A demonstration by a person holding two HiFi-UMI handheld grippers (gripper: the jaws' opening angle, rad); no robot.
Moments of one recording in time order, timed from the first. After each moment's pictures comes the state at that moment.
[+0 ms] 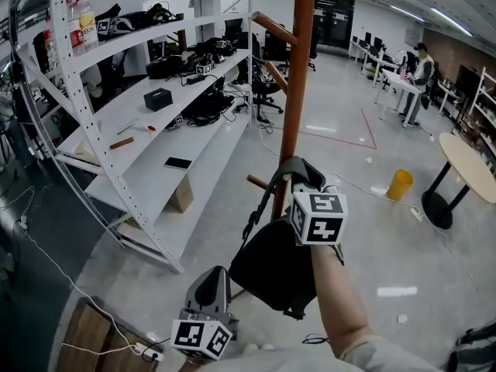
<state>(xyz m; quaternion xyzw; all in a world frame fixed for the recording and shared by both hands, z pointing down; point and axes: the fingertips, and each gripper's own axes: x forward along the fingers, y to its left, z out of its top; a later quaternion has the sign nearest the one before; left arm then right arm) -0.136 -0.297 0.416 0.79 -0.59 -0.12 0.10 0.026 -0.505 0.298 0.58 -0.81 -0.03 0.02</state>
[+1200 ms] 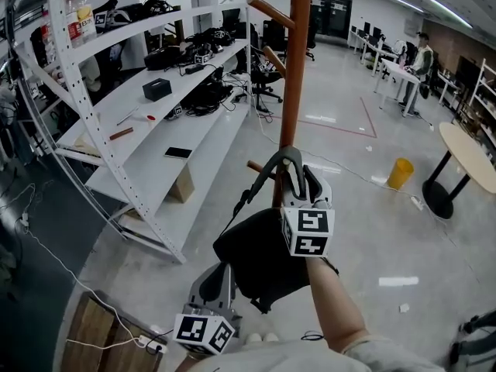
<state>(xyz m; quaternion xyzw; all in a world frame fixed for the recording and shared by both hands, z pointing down) -0.130 -0.280 0.428 0.81 -0.57 -0.10 0.12 0.015 -0.473 0.341 0.60 -0.80 -0.07 0.02</state>
